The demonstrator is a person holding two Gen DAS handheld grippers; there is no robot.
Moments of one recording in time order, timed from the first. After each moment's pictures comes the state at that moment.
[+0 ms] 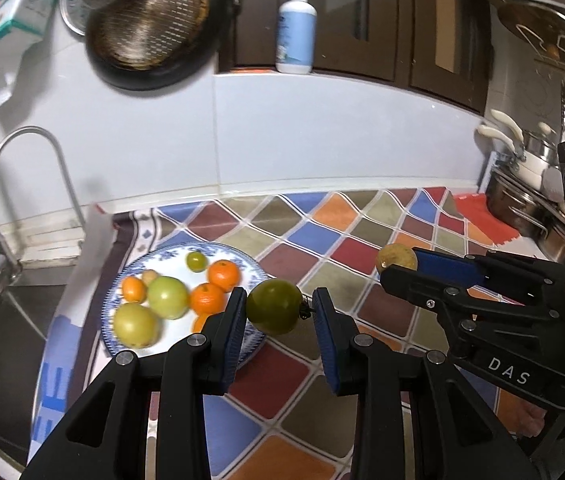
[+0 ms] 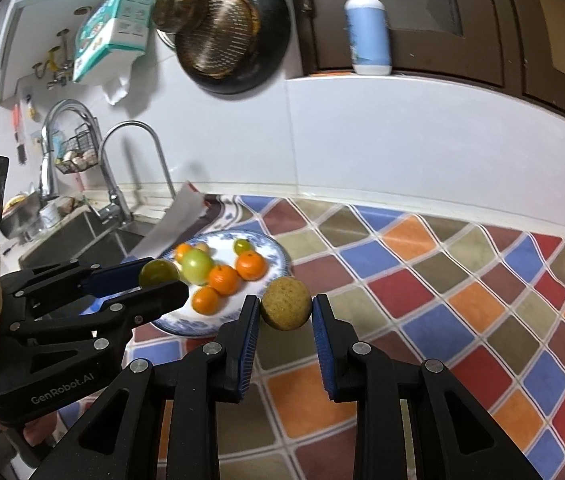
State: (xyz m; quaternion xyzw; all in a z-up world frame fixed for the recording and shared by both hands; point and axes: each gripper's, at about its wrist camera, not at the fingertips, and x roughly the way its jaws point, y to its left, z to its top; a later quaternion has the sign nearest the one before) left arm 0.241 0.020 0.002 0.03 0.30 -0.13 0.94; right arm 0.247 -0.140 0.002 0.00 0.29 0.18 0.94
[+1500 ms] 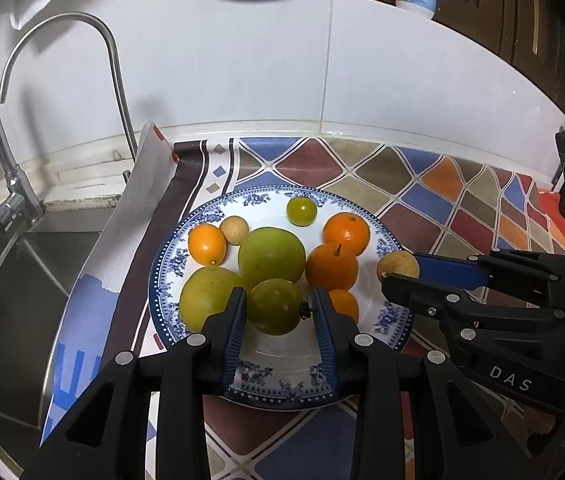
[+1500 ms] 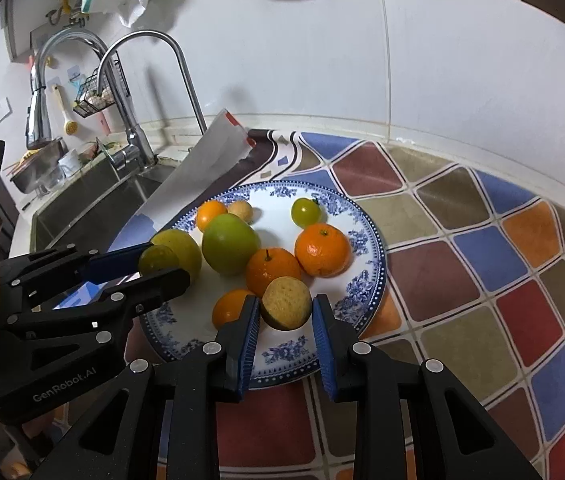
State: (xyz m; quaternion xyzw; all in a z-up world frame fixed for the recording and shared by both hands) left arm 0.318 0.096 -0.067 0.00 0.38 -0.04 0.92; right arm 0.350 -0.049 -0.071 -0.03 0.38 0.27 0.88
